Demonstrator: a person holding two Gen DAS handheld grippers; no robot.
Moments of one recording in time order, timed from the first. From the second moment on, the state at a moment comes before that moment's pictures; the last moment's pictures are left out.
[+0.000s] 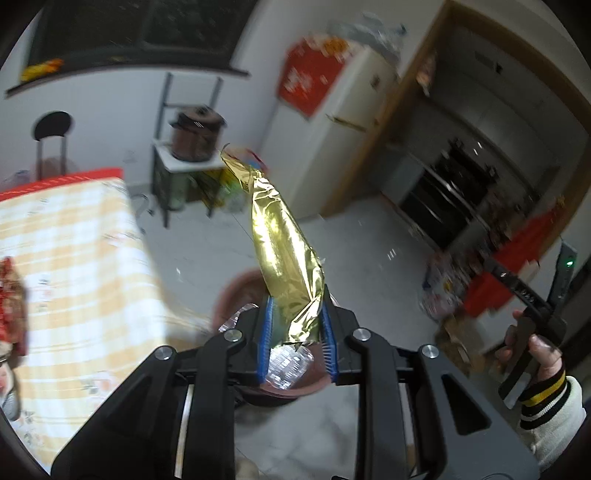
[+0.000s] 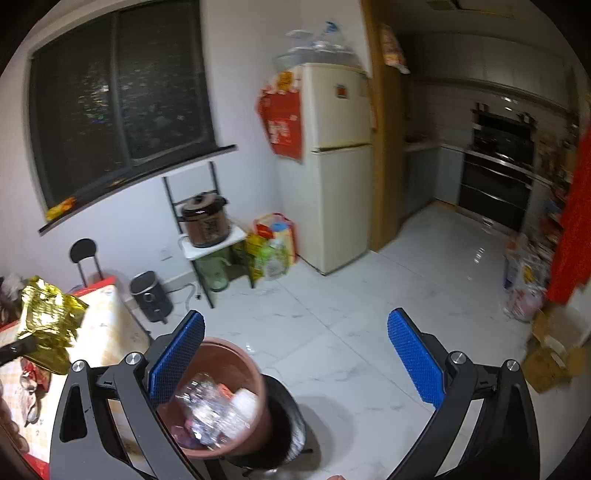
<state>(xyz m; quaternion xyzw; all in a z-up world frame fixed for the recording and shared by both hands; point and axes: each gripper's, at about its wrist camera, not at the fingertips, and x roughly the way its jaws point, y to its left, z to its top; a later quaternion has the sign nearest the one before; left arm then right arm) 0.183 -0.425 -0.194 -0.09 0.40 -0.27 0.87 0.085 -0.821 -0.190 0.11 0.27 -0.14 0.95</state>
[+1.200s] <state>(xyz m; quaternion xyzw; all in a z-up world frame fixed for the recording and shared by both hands) 0.151 -0.202 -0.149 -0.16 0.31 -0.02 0.94 0.115 -0.724 -0.177 0.09 0.26 -0.05 0.96</state>
